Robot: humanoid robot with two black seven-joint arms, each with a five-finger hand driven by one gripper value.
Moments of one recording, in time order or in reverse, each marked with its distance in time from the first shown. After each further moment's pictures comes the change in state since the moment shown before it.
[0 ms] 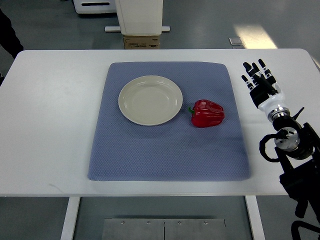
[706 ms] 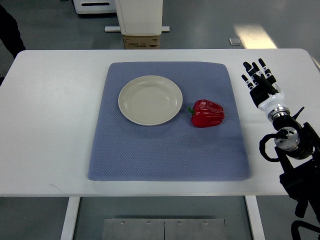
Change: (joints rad) left arm 0.003 0.000 0.000 0.000 -0.001 0.000 0.000; right arm 0.002 0.000 -0.001 0.000 0.000 0.000 0.001
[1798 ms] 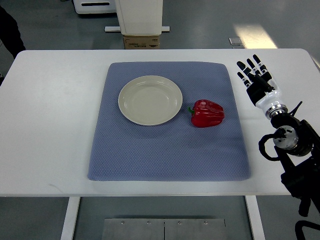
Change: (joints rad) left arm 0.001 0.000 0.000 0.000 0.000 0.000 0.000; right arm 0.020 -0.034 -0.087 0.001 0.002 0.016 0.025
